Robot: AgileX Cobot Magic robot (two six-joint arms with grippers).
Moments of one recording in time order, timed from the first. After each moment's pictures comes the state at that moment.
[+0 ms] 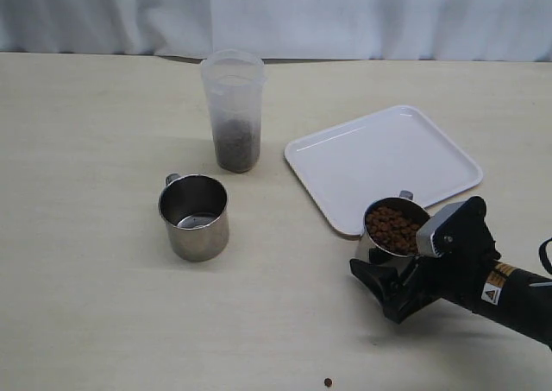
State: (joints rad) left arm 0.22 0.00 0.00 0.29 0.31 -0.73; right arm 0.22 2.08 -0.24 -0.58 -1.21 -0.10
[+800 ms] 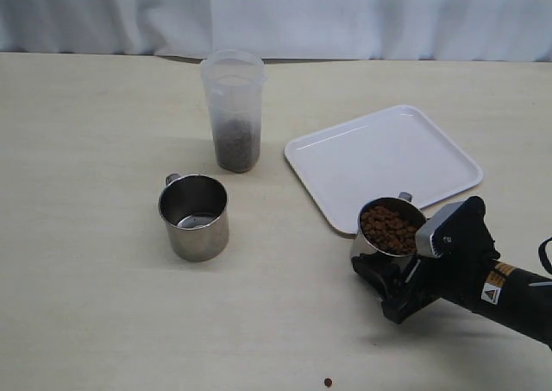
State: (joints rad) left arm 0.22 0.00 0.00 0.29 0.31 -0.73; right arm 0.22 2.08 -0.24 -0.58 -1.21 -0.11
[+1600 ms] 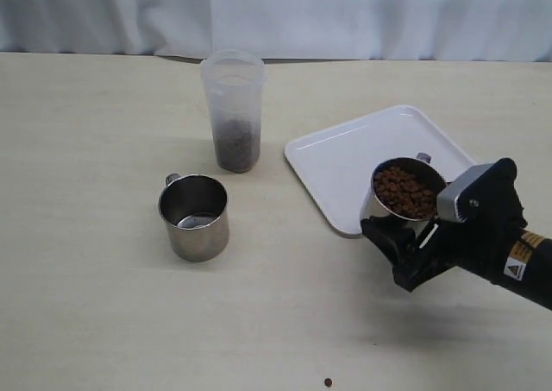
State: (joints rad) left arm 0.22 0.00 0.00 0.29 0.31 -0.73; right arm 0.22 1.75 -0.24 -0.61 -1.04 0.05
